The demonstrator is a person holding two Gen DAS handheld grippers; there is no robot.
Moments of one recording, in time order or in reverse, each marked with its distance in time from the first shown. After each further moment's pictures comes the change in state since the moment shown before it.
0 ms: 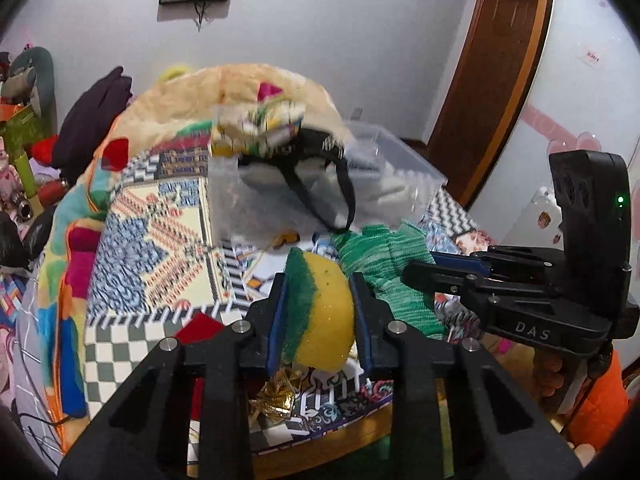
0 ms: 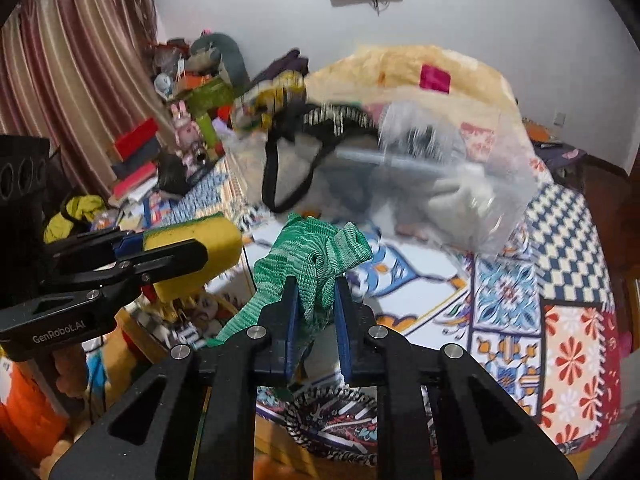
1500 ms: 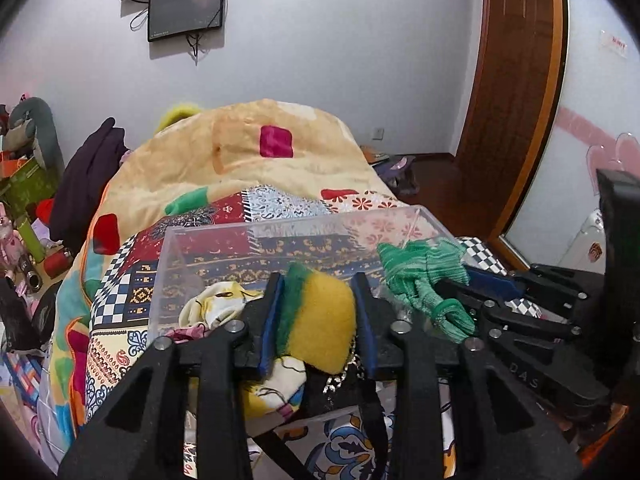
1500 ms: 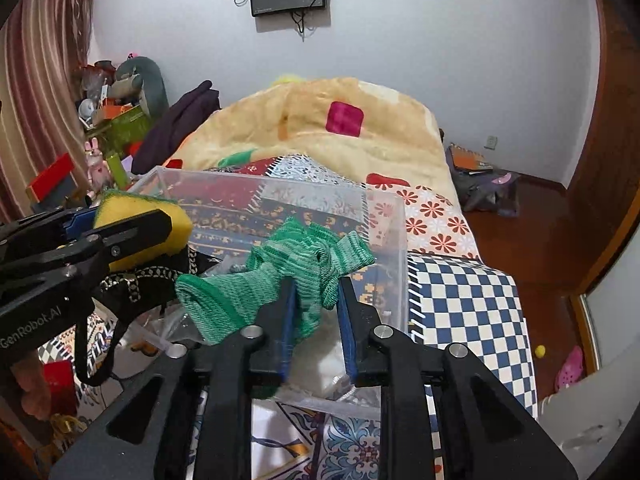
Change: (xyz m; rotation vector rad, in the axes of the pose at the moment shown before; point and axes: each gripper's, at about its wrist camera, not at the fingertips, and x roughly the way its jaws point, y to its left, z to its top) left arm 0.109 -0.019 0.117 0.085 -0.042 0.128; right arm 0.030 -0.069 0.080 0.031 -0.072 -0.287
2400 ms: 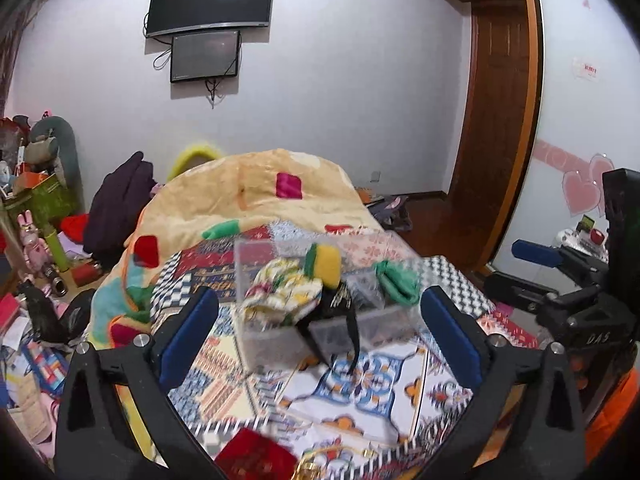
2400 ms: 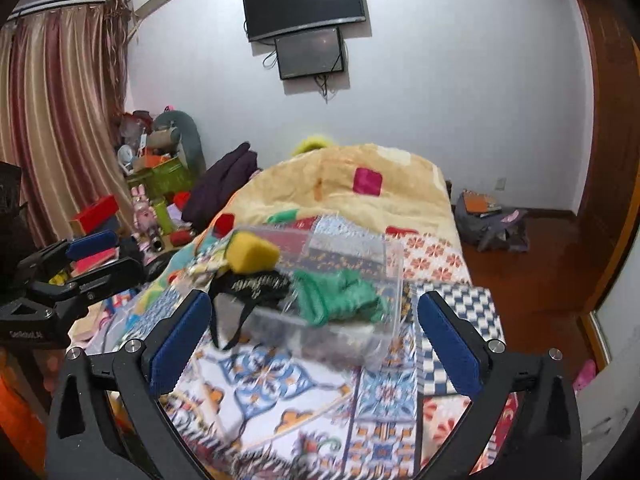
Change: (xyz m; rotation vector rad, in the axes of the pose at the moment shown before) left arm -0.152 0.010 -0.036 -0.005 -0.153 0.007; right arm -0.117 0.012 -0.020 0.021 -0.192 0.109
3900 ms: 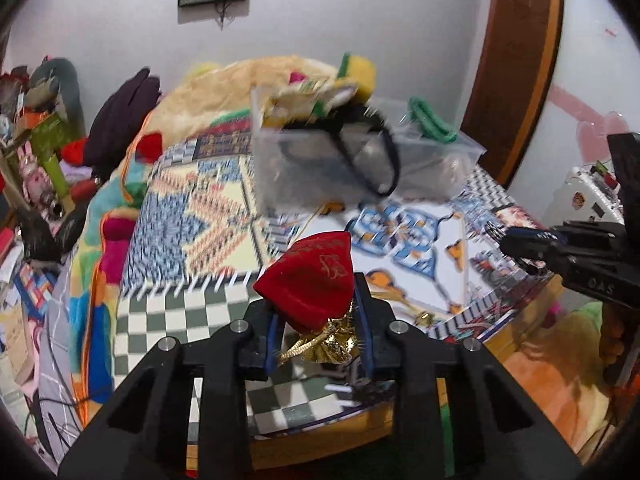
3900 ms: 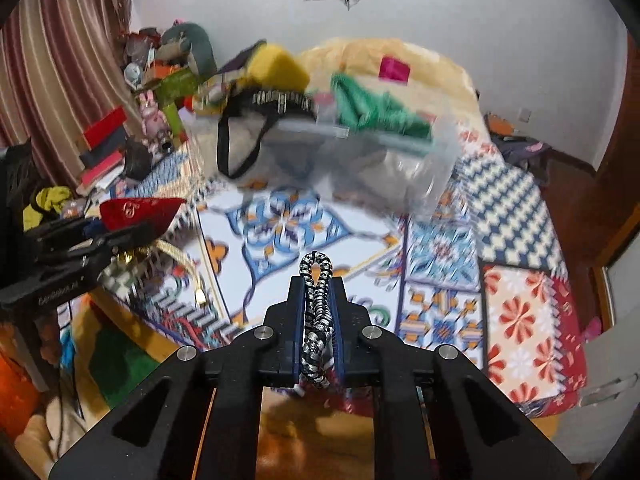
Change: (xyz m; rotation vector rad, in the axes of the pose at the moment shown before) left arm 0.023 0.014 -0.107 -0.032 0.221 0.003; right arm 0.029 0.017 -0.091 -0.040 0.294 0.038
